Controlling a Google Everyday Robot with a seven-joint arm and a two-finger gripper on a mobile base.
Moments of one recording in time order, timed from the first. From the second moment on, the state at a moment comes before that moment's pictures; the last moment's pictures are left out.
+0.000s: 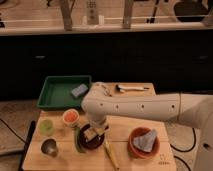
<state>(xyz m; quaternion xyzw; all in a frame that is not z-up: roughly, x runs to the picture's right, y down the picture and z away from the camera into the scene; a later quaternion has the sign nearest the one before) -0.054 0.206 0.725 -0.31 -0.16 -0.33 0.88</state>
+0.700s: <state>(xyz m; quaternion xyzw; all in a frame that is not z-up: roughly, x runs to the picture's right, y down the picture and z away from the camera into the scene) -0.074 0.220 0.720 -0.32 -0.19 -0.38 0.85</state>
